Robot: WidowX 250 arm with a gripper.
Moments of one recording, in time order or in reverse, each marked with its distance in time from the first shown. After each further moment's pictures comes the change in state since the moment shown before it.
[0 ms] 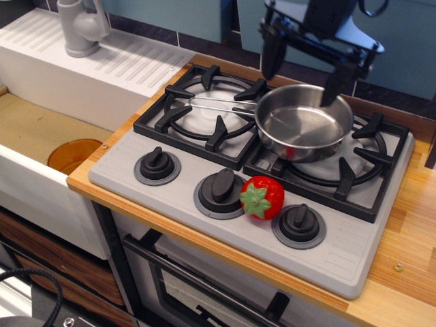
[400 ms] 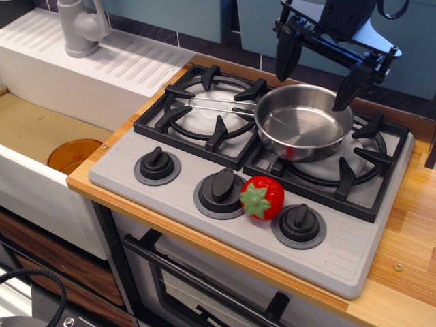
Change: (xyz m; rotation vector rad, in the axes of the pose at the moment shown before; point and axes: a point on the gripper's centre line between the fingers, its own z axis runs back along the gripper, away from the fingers) arm 0.000 -0.003 0.001 0.000 -0.002 -0.012
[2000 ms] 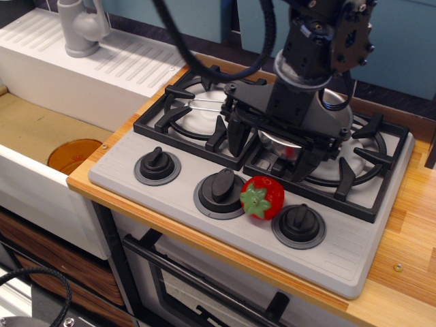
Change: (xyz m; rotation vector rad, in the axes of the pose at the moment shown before) arm -0.066 -0.006 -0.036 0.005 -0.114 0.181
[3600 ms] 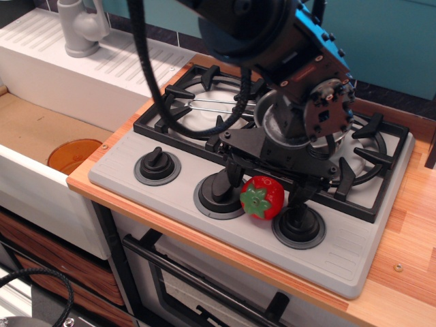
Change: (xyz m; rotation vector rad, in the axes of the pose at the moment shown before) arm -0.007 -0.009 -0.039 -0.023 -0.119 0.055
